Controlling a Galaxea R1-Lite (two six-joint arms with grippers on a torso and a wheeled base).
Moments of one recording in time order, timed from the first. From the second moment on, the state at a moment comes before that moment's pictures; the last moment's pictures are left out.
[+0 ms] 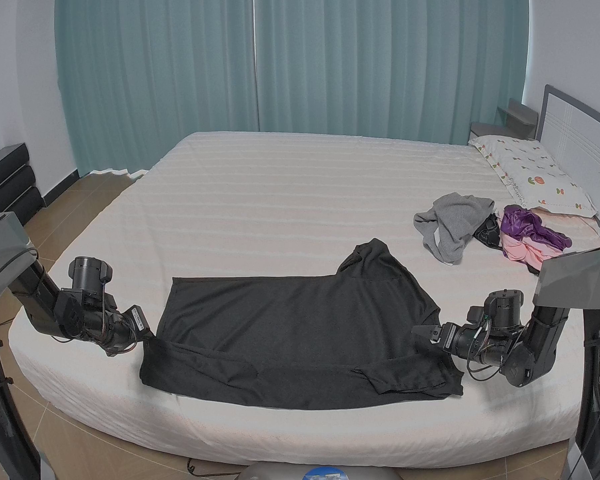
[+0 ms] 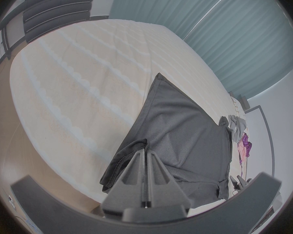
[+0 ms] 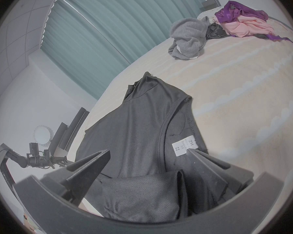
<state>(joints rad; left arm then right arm) 0.07 2.12 -0.80 -0.39 -0.23 -0.54 0.14 2.41 -0.59 -1.24 0.32 0.53</state>
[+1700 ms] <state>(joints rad) 0.07 2.09 -0.77 -0.38 -0.22 -0.54 0.12 2.40 -0.50 -1.31 0.34 0.42</state>
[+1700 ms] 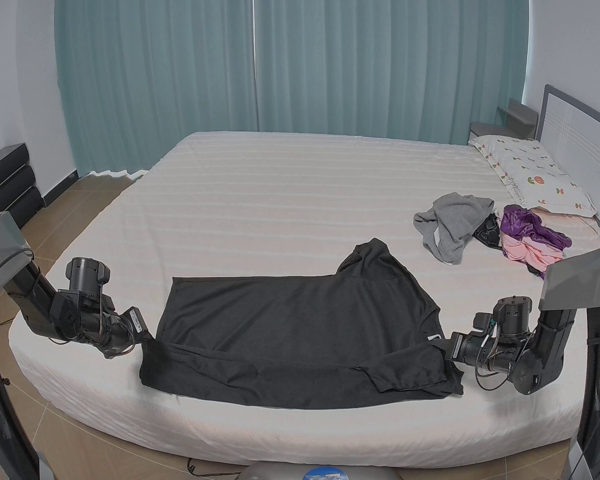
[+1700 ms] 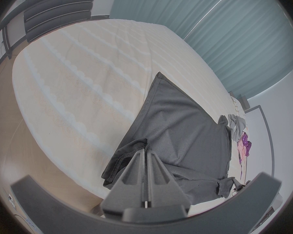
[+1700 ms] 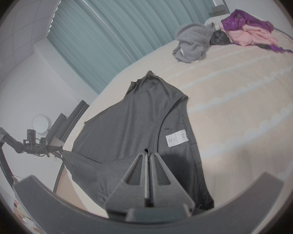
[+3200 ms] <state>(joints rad) 0.11 1.76 -0.55 -0.36 -0.23 -0.64 0.07 2.10 -0.15 -1.55 0.42 0.51</state>
